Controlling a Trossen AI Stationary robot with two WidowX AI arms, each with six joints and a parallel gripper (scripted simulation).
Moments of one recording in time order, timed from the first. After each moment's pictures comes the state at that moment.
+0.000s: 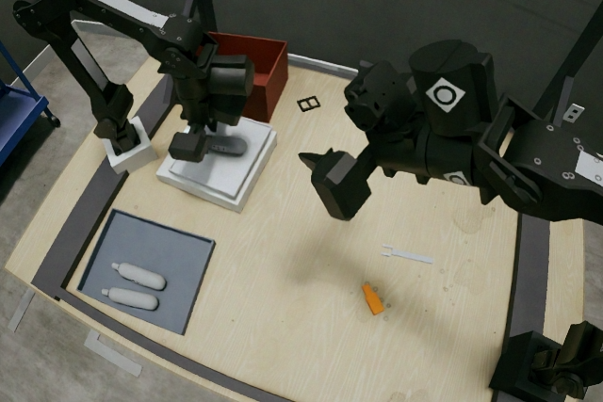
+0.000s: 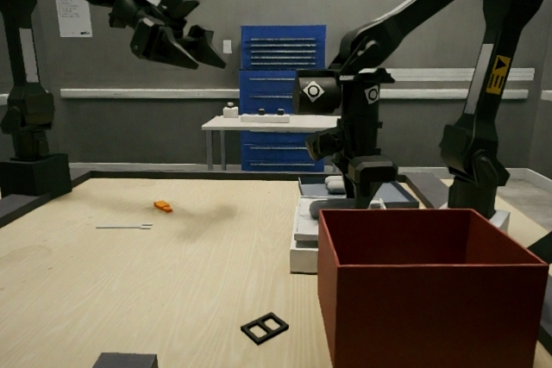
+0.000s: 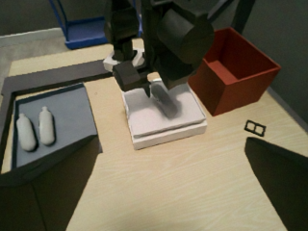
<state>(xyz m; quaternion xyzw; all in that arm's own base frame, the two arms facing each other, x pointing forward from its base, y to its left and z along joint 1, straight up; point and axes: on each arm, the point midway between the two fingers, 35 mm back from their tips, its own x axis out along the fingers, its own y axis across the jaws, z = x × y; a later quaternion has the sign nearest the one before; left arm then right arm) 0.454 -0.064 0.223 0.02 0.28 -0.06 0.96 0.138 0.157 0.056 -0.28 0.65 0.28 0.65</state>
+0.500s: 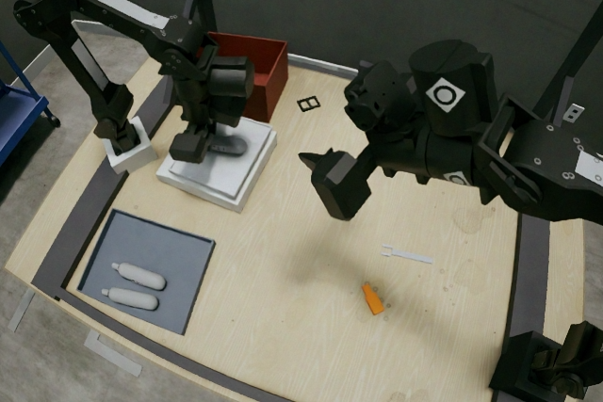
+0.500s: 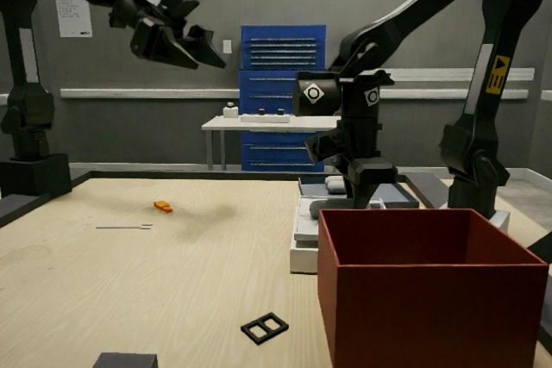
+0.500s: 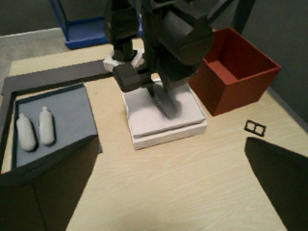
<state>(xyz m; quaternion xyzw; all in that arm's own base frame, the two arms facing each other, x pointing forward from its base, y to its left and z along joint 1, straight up) 0.454 -0.064 0.223 0.02 0.28 -0.06 0.96 0.138 0.158 0.053 -0.27 0.65 0.28 0.65</state>
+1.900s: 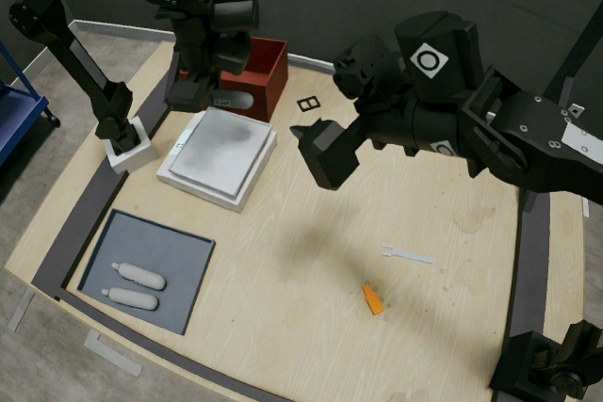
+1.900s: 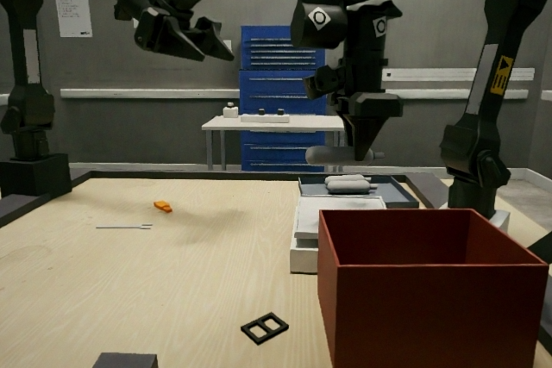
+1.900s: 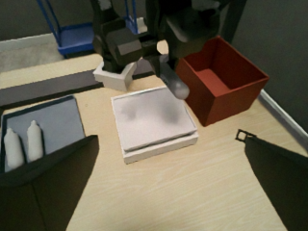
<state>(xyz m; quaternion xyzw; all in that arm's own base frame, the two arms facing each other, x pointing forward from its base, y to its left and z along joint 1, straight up) 0.476 -0.083 0.236 0.02 0.27 -0.07 0.96 0.123 0.189 0.148 -0.25 0.65 0.28 0.66</state>
